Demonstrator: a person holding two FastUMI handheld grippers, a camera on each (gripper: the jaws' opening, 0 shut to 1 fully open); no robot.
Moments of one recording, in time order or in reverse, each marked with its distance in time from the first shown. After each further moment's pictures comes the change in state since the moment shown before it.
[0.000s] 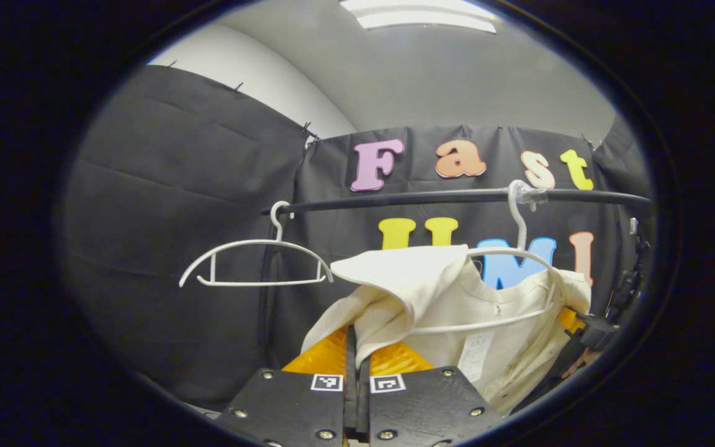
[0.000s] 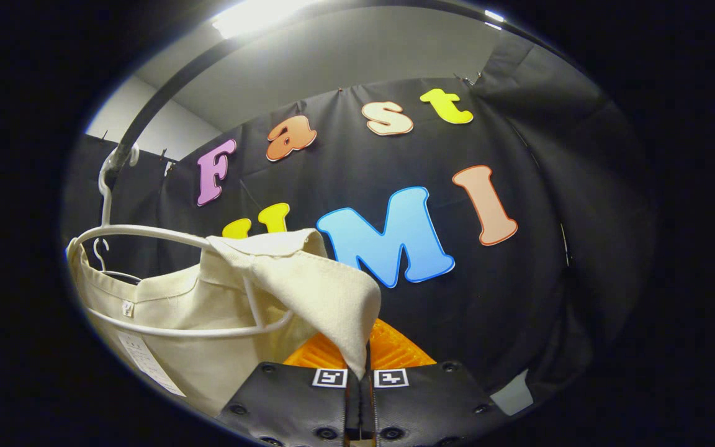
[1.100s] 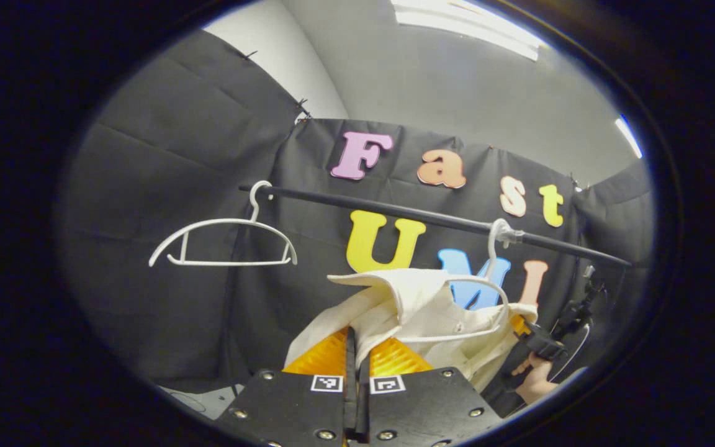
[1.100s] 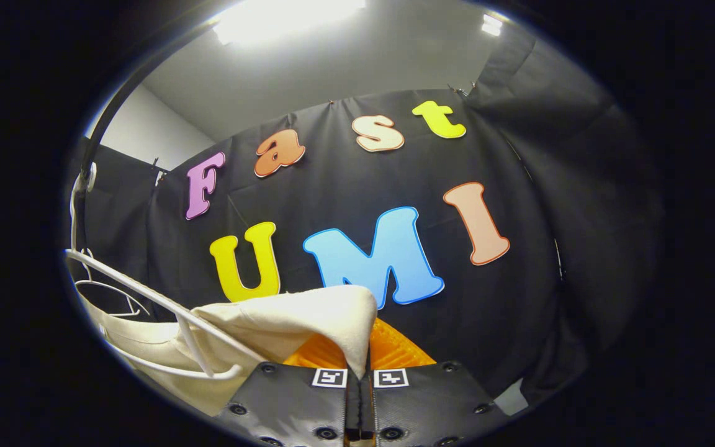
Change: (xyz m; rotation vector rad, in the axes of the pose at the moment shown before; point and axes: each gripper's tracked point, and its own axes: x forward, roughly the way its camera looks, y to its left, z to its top) left arm -0.029 0.000 0.022 -0.157 0.126 -0.171; right arm 0.012 -0.020 0.030 -0.002 -0.055 -0.025
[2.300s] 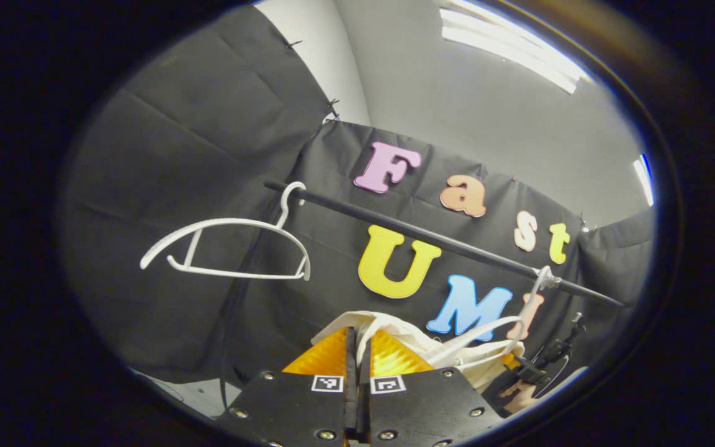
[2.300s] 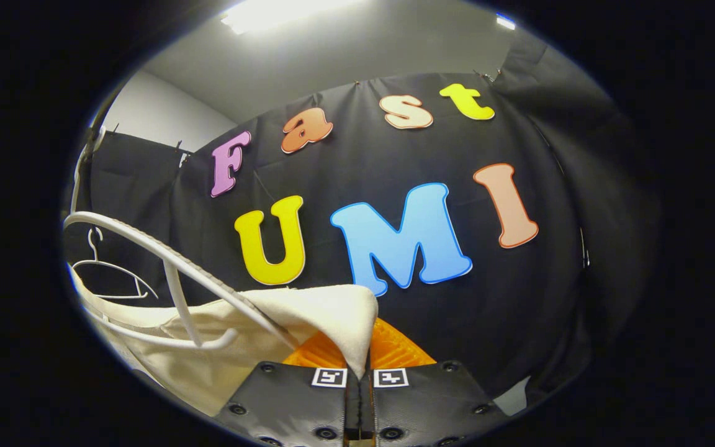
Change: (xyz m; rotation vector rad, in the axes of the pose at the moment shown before) left arm 0.028 0.104 0.028 -0.192 -0.024 -0.037; right arm 0.003 0.035 -0.051 -0.026 0.115 0.138
